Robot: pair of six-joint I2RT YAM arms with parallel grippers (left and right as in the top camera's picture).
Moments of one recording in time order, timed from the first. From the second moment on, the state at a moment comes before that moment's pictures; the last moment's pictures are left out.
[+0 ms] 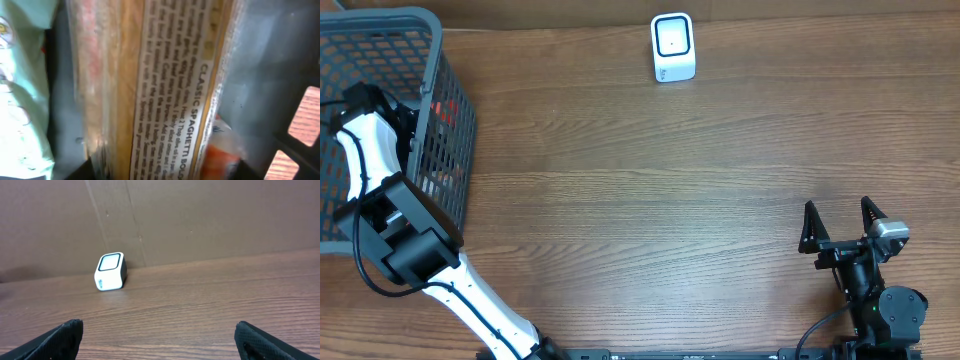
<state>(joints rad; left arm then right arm) 0.60 2.29 1.93 -1.07 0.05 0.40 -0.03 0.01 0.02 -0.02 -0.17 0.18</state>
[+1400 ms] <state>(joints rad) 0.56 1.81 2.68 -1.49 0.14 -0.03 -0.03 0.01 0.02 -0.02 -0.17 0.18</state>
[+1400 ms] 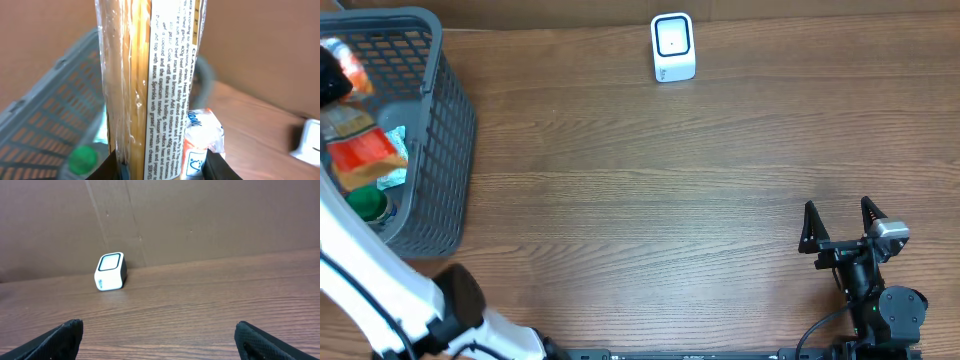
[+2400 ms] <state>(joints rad) -0.47 1.89 1.85 -1.25 0.06 -0.44 -0.03 0.01 0.02 -0.02 -0.17 0.18</state>
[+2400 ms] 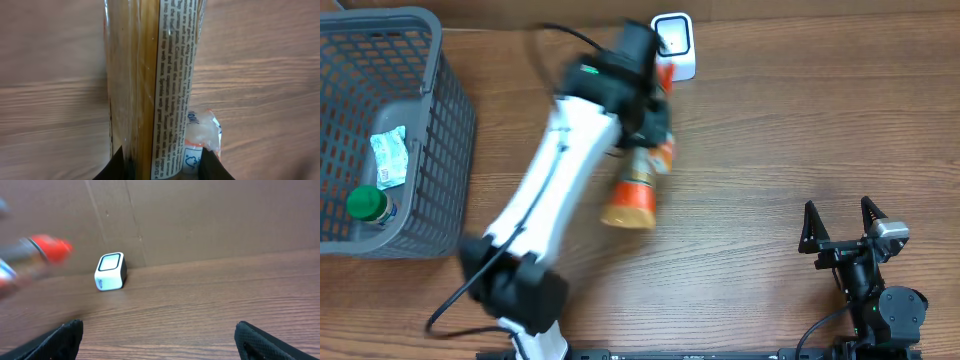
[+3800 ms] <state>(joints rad) -0.60 2.19 2.12 -1.35 0.06 -0.52 -0.03 0.01 0.02 -0.02 -0.17 0.18</state>
